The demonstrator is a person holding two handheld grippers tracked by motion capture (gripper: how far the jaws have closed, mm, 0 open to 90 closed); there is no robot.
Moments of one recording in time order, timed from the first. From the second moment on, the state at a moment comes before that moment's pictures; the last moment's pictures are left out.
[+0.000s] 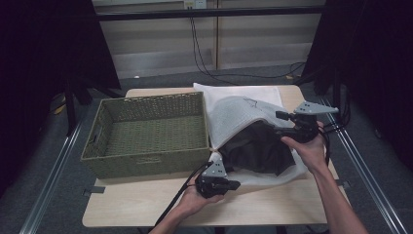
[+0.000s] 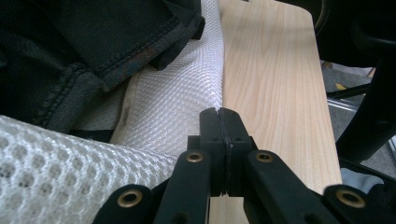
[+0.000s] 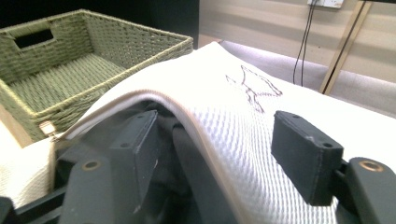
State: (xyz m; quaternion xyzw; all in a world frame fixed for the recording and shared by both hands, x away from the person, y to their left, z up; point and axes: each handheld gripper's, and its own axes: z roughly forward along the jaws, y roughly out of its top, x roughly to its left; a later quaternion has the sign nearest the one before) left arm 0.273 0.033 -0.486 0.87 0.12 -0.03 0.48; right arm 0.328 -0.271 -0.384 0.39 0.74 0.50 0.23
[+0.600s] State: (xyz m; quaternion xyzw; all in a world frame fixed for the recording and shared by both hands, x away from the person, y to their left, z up) left arm 0.278 0.036 -0.489 0.86 0.13 -0.03 0.49; right arm 0.299 -0.239 -0.391 0.29 0.82 0.47 0.13
